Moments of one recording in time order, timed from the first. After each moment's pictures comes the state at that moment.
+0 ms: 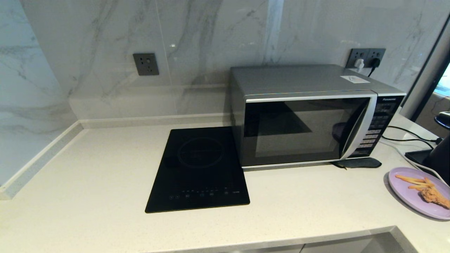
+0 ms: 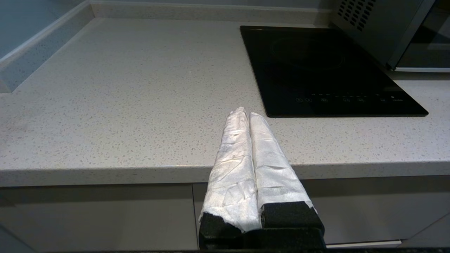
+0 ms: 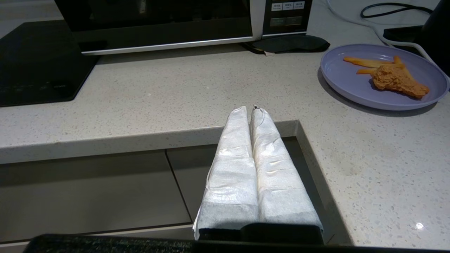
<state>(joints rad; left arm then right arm) 0.00 0.00 0.00 -0.01 0.02 -0.07 0.00 0.00 0.00 0.00 -0.04 0.09</state>
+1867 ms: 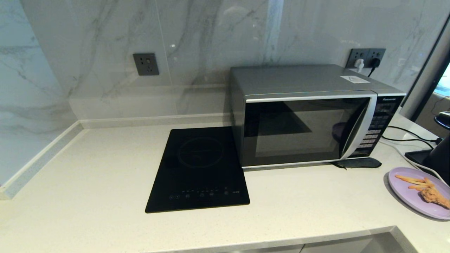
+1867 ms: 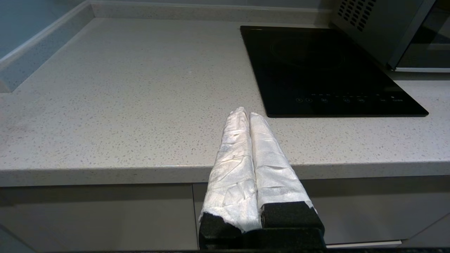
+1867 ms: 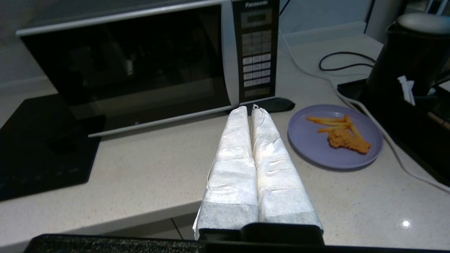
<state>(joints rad) 0.00 0.00 0.00 -0.01 0.02 -0.07 -0.01 0.36 -0.54 0.13 -0.15 0.14</state>
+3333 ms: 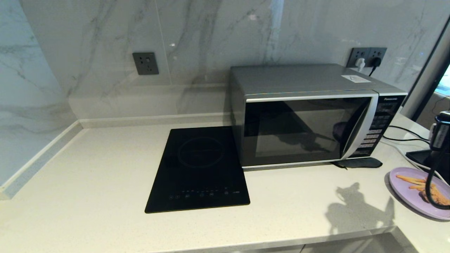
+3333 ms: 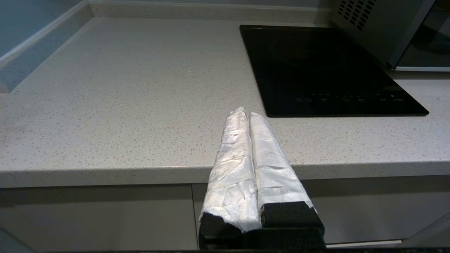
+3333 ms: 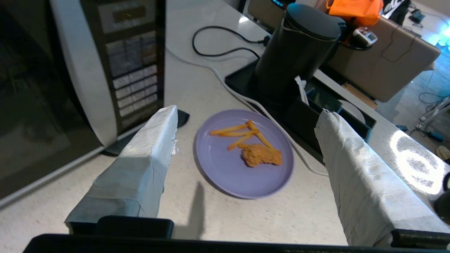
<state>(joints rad) 0.00 0.00 0.00 -0.01 0.02 -0.07 0.20 1.35 -0.80 -0.30 -0.97 0.07</state>
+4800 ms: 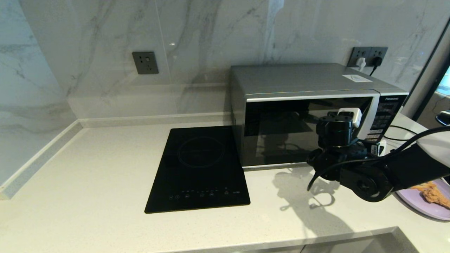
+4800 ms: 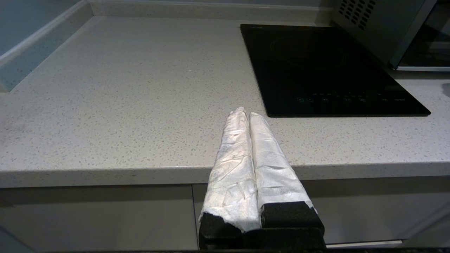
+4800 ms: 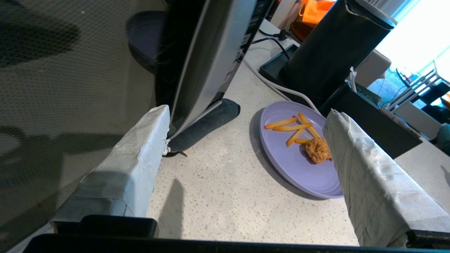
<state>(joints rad) 0.00 0.00 0.00 -0.01 0.02 -0.07 0.39 2.03 -1.00 -0.78 -1.31 -0.01</state>
